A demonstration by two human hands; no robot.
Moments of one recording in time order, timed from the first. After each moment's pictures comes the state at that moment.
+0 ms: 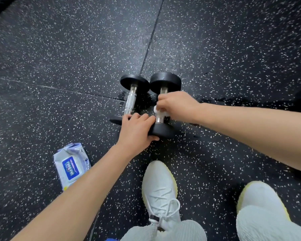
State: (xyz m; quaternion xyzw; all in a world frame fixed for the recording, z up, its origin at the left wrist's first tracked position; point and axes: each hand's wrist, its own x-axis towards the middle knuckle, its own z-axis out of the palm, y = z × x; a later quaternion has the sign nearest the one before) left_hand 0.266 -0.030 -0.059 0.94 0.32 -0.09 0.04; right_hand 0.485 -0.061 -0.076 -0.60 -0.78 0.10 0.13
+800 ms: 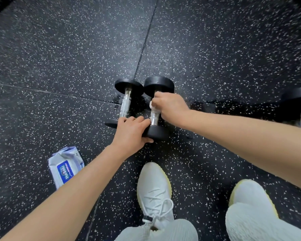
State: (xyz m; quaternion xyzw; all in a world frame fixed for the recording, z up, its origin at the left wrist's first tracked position) left_hand 0.269 -0.026 -0.057 0.95 0.29 -0.09 0.04; right_hand 0.474 -0.062 -0.071 -0.71 -0.69 0.12 0.13
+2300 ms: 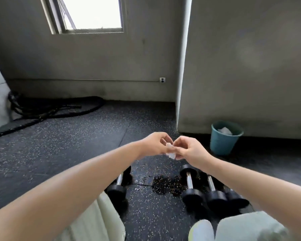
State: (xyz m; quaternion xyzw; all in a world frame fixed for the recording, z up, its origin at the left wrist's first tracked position) left_hand 0.381 -0.292 0.381 0.86 0.19 0.02 0.47; right_hand 0.510 -0.437 0.345 -0.72 -0.43 0.23 0.49
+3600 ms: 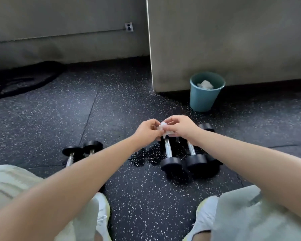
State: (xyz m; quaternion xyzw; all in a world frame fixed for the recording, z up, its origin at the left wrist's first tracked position) left_hand 0.546 -0.305 0.222 0.81 0.25 0.01 0.53; right_hand 0.665 -0.445 0.224 -0.74 -0.26 0.34 0.51
